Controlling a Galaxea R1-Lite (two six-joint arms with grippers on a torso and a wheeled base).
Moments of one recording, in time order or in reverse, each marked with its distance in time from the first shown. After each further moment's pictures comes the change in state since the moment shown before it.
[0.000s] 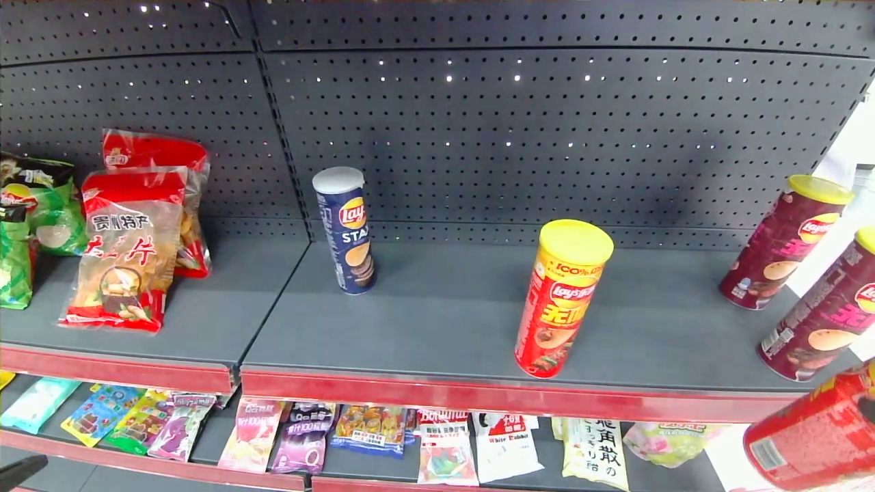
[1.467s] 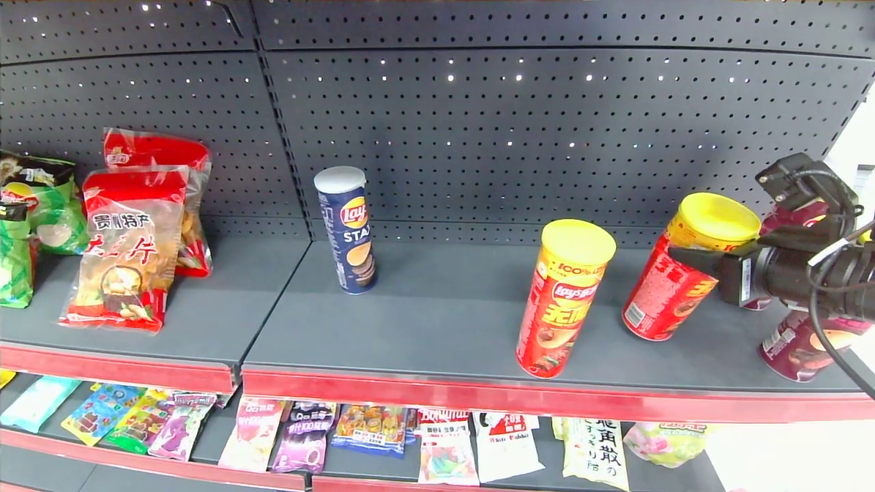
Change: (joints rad) left arm 0.096 -0.380 0.311 -0.191 0.158 -0.058; right arm 0.007 0.803 -0.327 -0.407 0.138 -0.055
